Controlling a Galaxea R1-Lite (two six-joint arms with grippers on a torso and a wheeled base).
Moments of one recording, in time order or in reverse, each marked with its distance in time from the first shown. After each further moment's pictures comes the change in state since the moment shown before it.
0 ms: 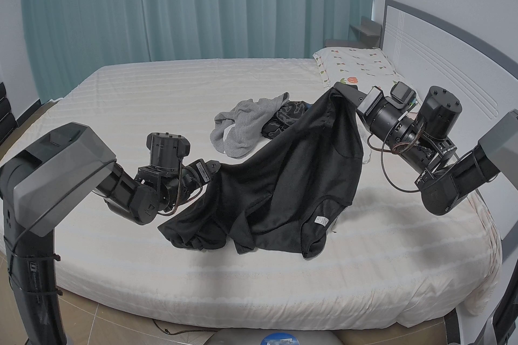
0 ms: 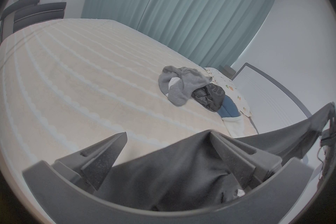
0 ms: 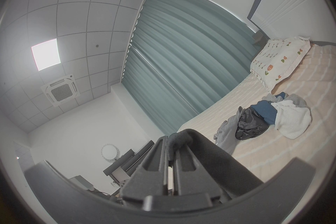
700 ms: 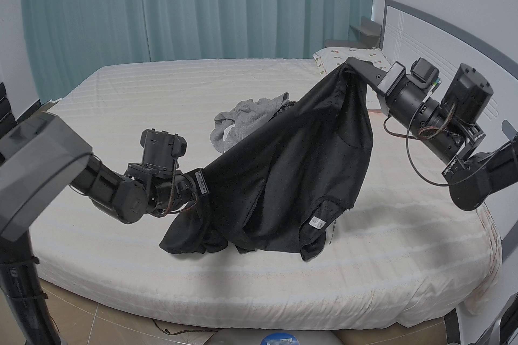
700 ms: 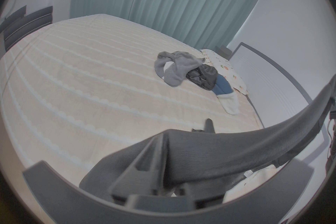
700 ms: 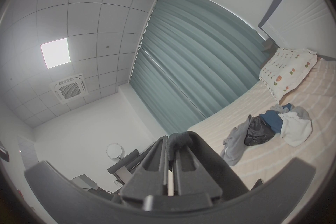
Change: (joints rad) left arm 0.002 -0.049 0.029 0.147 -0.023 0.078; right arm 0.025 -0.163 0.050 0.074 0.002 -0.038
